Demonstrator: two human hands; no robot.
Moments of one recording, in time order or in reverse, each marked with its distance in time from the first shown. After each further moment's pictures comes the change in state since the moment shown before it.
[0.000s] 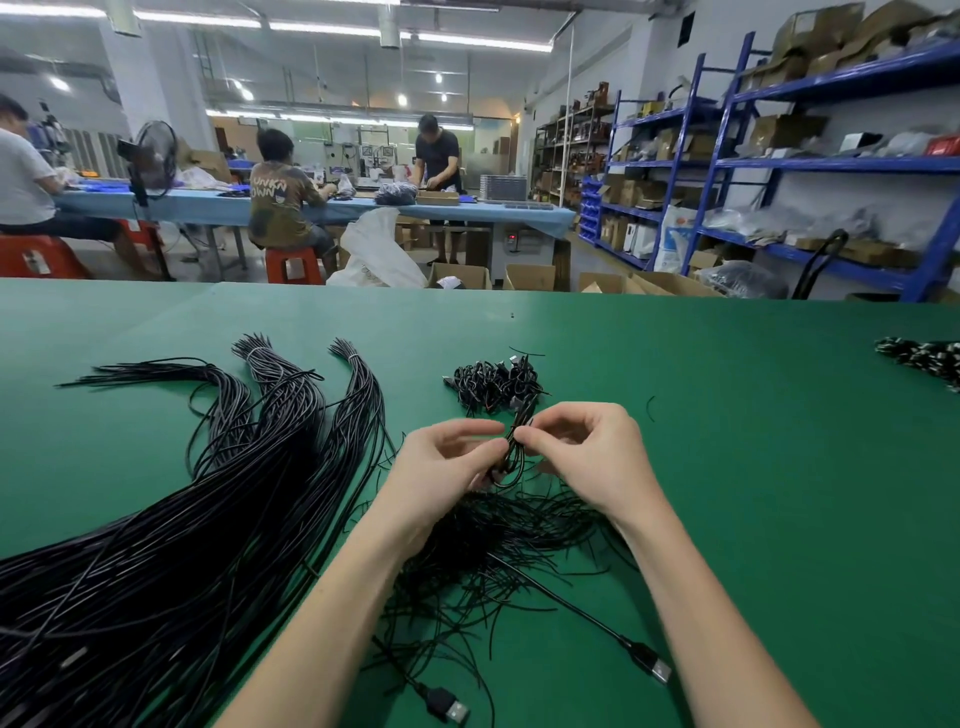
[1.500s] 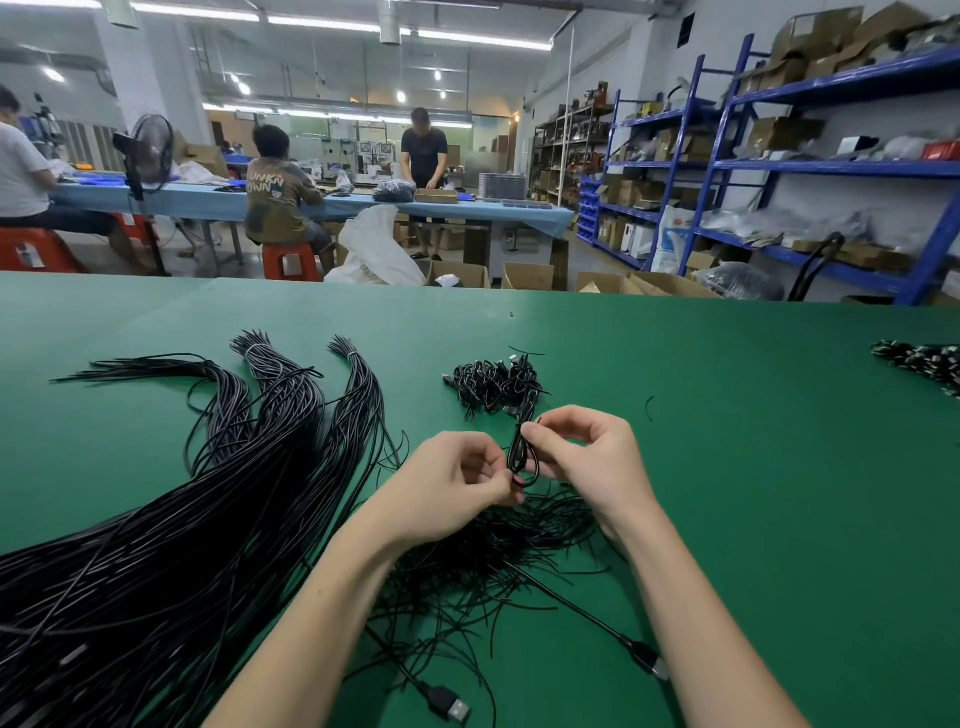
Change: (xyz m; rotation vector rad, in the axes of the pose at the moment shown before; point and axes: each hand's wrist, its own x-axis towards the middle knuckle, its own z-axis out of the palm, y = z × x) left_hand -0.008 0.007 -0.008 0.405 -0.283 0.166; right_hand 0.002 0.018 0.009 0.314 0.035 0.102
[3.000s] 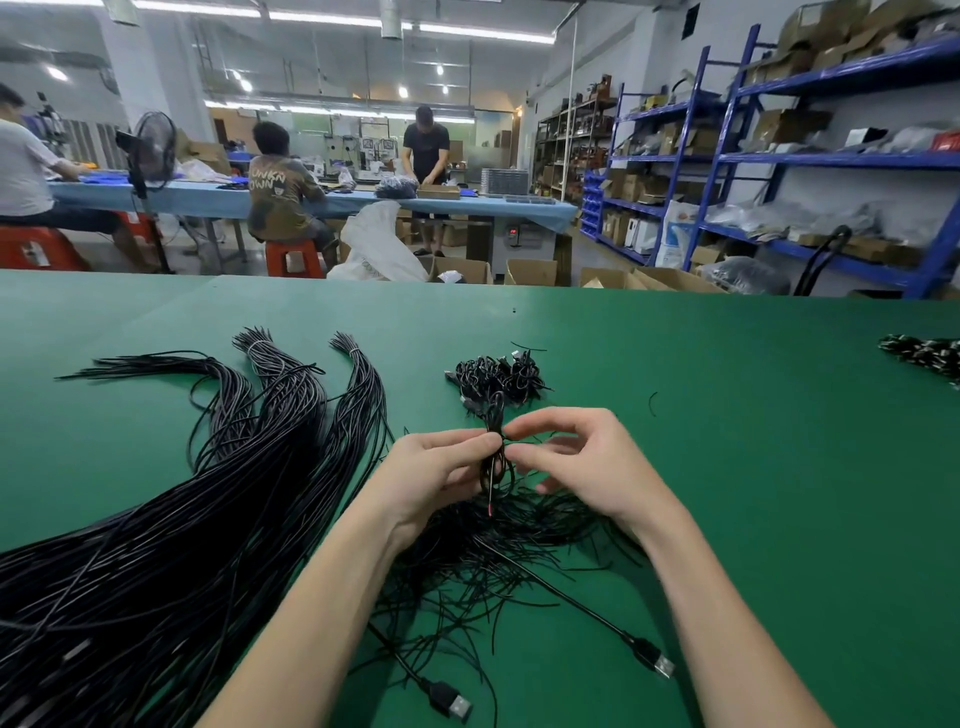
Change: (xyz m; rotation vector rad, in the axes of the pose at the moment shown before) left_hand 0.006 -0.007 -0.003 -0.608 0.189 -0.323; right_hand -0.008 -0.017 -0.010 -0.247 -0.305 -0.043
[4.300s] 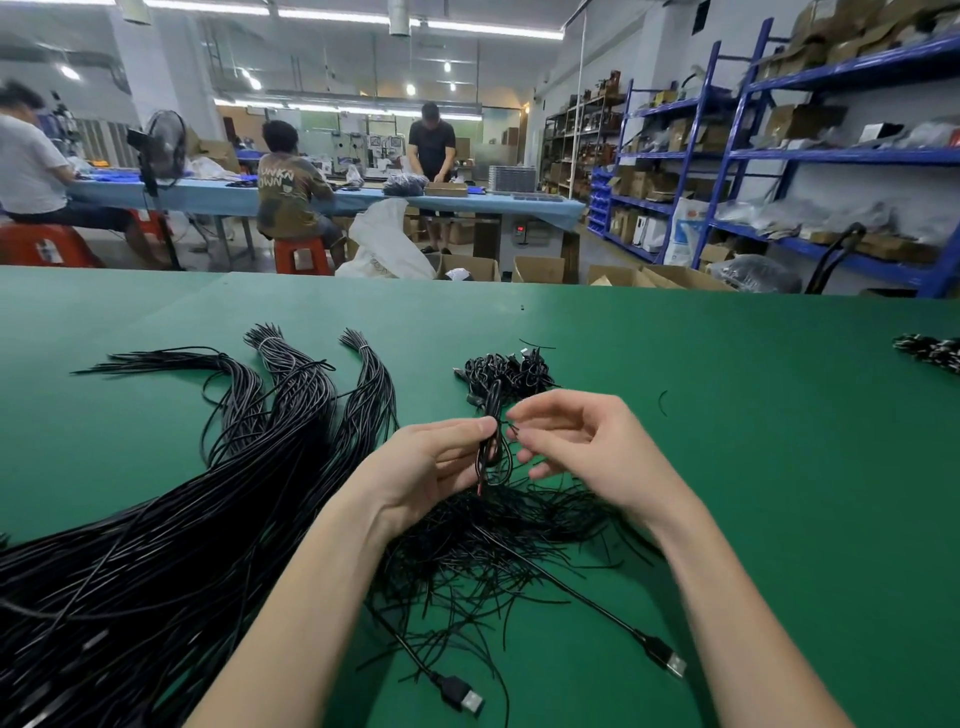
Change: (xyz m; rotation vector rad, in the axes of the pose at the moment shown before) left_hand -0.008 0.017 -0.009 -0.131 -0.077 -0.071; right_hand -0.005 -0.024 0.006 0.107 -0.050 -0.067
